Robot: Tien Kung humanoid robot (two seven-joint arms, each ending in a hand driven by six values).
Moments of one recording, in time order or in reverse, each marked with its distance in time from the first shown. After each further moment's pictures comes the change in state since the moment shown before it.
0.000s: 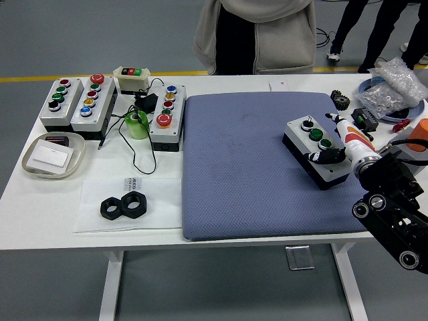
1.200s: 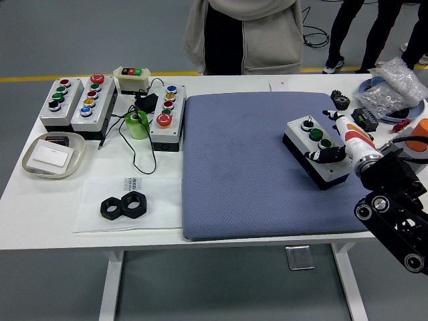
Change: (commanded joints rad) left arm 0.005 0.002 0.001 -0.002 0.004 -0.001 0.000; right arm -0.002 -0.027 -0.007 0.046 -0.009 -0.002 0.005
